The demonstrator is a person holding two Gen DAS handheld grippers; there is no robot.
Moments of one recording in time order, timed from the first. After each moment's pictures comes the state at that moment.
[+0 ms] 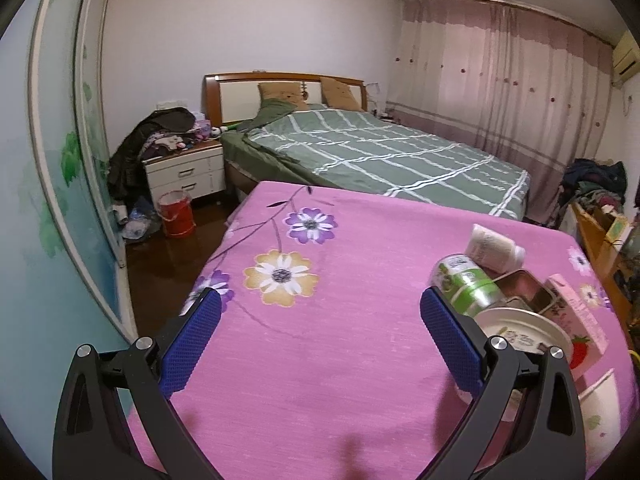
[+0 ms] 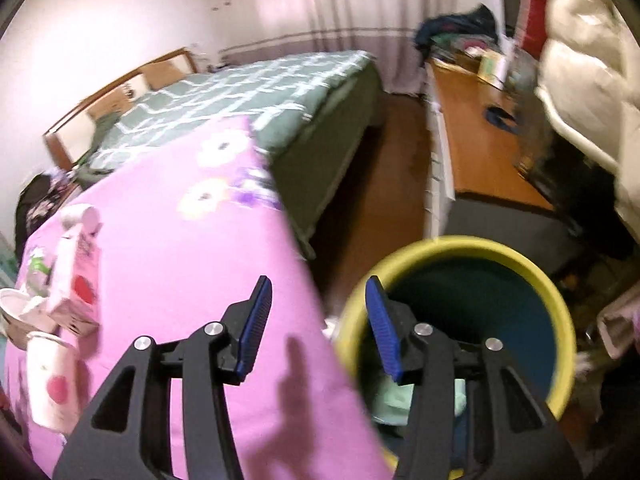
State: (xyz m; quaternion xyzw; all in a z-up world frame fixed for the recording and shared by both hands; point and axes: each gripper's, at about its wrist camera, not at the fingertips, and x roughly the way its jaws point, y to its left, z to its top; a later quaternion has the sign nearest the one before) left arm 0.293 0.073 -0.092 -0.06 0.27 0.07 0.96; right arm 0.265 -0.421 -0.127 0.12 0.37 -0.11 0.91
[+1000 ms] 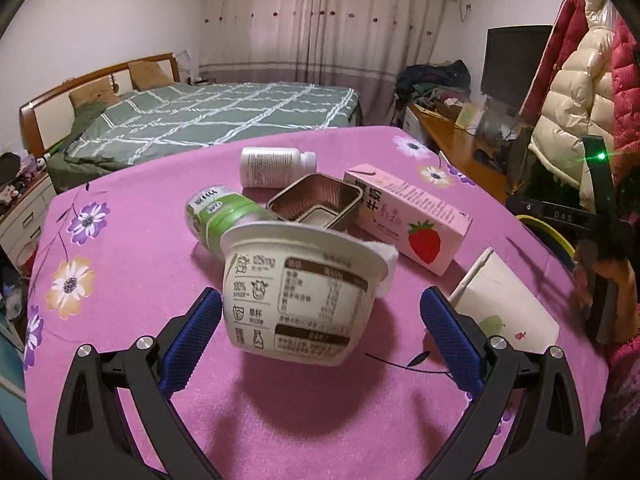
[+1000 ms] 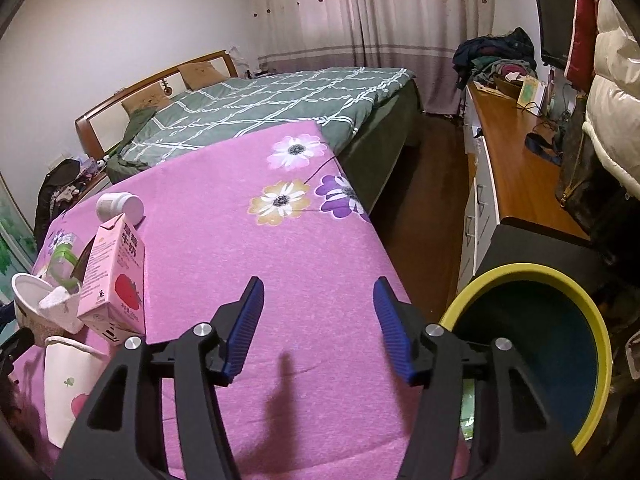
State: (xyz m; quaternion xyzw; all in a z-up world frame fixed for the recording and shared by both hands) left arm 0.295 -0.029 -0.122 0.05 0.34 -0.25 0.90; right arm 0.278 -0.387 -0.129 0.11 0.36 -0.07 0.93
